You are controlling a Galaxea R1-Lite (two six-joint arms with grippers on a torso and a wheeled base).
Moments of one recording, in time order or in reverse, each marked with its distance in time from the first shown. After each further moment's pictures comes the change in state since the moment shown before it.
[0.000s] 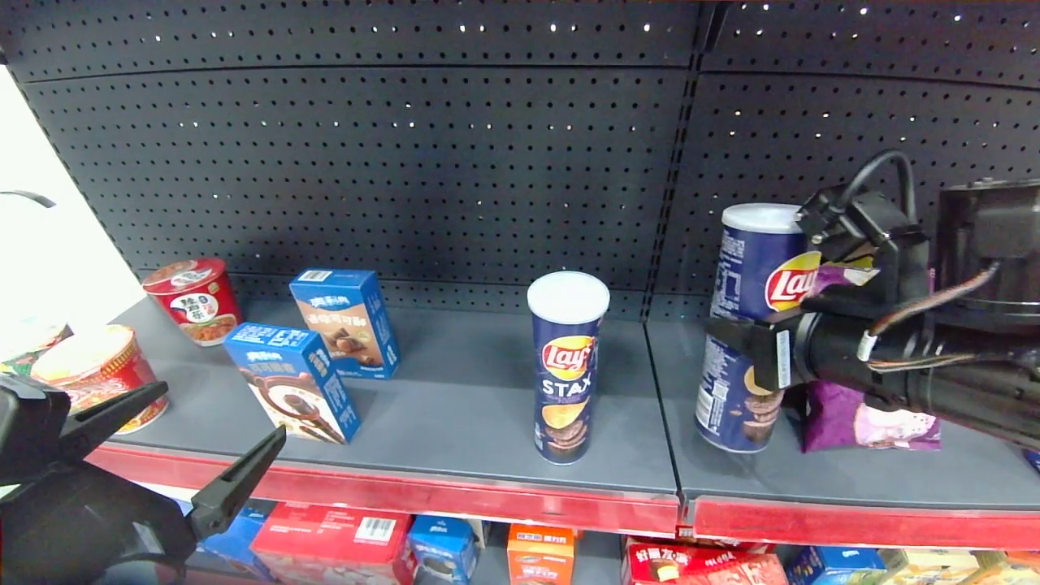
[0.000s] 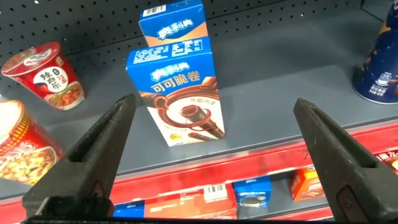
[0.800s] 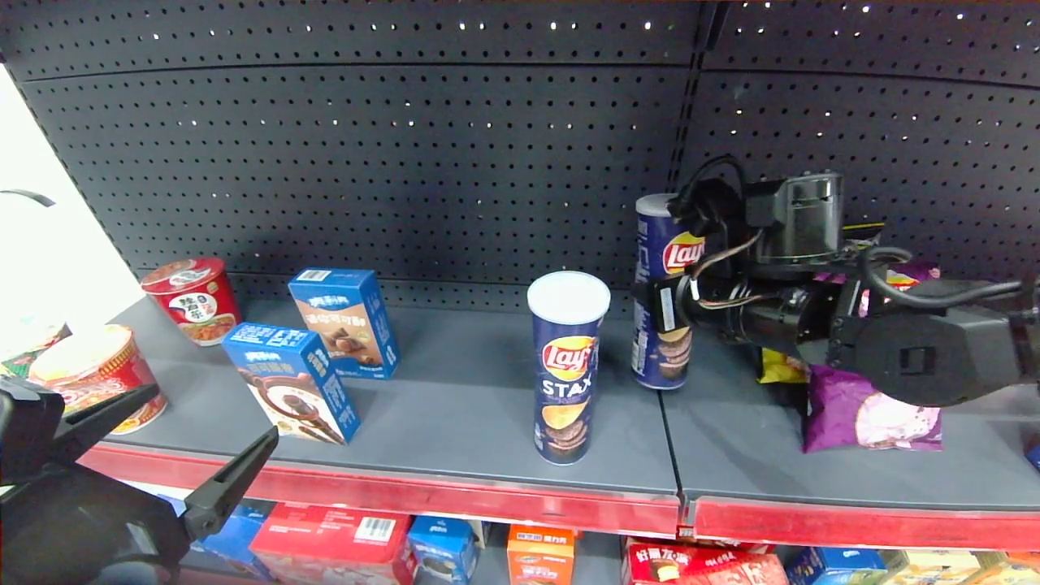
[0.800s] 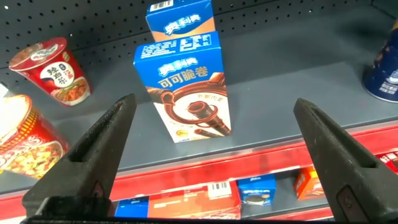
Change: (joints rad) left arm 0.026 -0.010 0.002 0.014 0.000 0.004; right arm -0.039 0.359 -0.311 -0.093 -0.007 -0.043
